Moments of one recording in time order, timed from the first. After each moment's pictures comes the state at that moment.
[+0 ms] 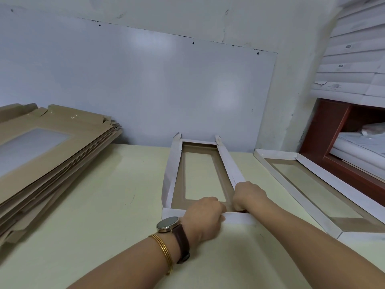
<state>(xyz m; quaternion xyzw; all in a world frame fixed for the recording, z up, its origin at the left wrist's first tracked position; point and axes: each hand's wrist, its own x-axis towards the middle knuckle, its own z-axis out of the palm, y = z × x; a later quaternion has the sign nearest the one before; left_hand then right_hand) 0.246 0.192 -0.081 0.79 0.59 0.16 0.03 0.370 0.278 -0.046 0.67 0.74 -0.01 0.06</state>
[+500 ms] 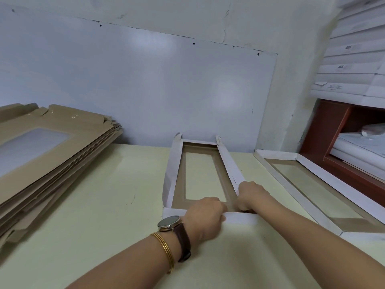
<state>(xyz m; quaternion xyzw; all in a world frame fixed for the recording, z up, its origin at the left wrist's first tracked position) 0.246 0.192 -0.077 0.80 0.59 0.13 0.04 0.379 0.280 -0.043 0.67 0.74 -0.03 0.05</state>
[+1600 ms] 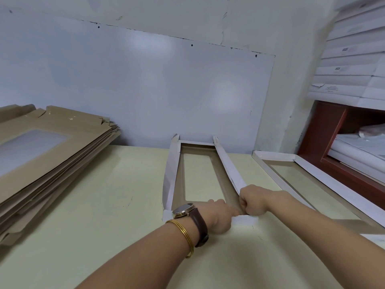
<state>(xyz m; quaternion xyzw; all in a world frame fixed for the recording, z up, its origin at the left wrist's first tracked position) 0.272 0.213 -0.052 0.79 0.59 -0.07 0.17 0.406 0.283 -0.026 0.52 0.83 -0.06 0.16</state>
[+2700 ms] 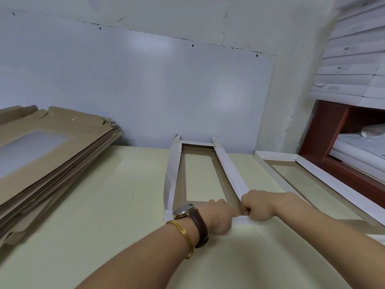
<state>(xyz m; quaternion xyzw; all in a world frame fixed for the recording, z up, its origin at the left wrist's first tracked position) 0.273 0.207 -0.049 0.80 0.58 -0.06 0.15 0.412 0.266 -0.019 0.48 0.85 -0.07 0.20</state>
